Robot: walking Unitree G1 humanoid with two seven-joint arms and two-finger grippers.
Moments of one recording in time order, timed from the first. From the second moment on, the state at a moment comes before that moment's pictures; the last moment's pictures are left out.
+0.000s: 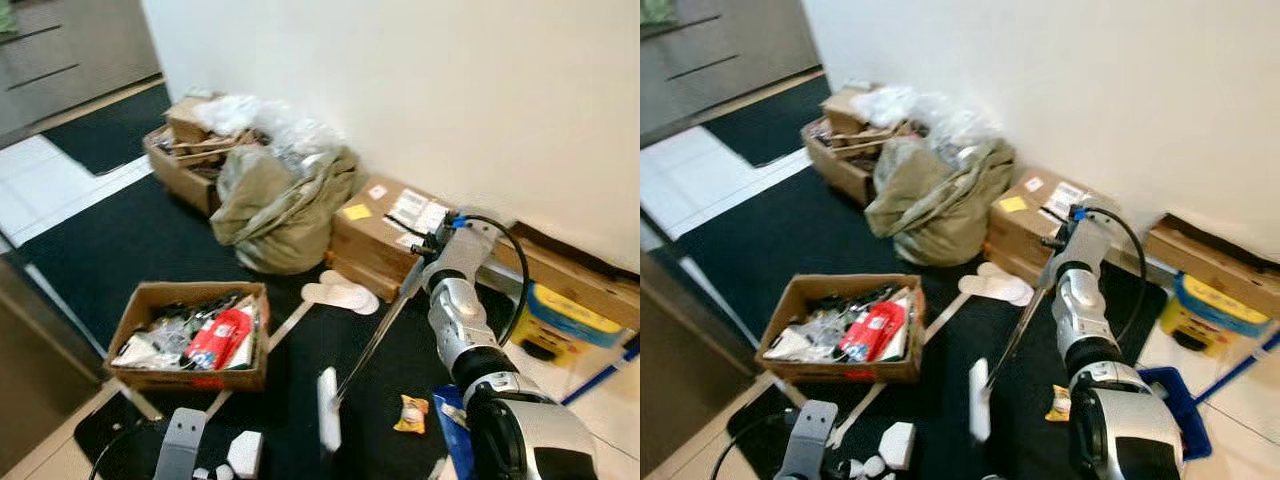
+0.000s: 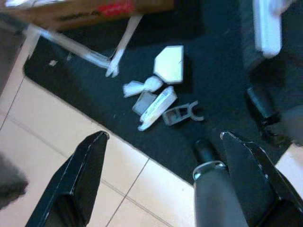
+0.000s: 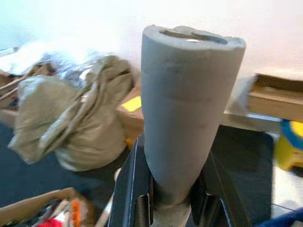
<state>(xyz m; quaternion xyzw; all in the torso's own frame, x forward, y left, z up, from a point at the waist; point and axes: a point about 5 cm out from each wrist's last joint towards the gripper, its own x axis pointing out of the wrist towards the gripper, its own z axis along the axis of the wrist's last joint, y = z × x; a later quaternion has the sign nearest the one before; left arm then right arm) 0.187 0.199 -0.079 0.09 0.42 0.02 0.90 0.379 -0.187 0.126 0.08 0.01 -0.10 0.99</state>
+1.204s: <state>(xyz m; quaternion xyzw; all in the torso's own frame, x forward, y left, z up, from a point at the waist) 0.181 0.200 -0.081 0.08 0.42 0.05 0.90 0.366 -0.112 0.100 0.07 0.04 0.10 0.99</state>
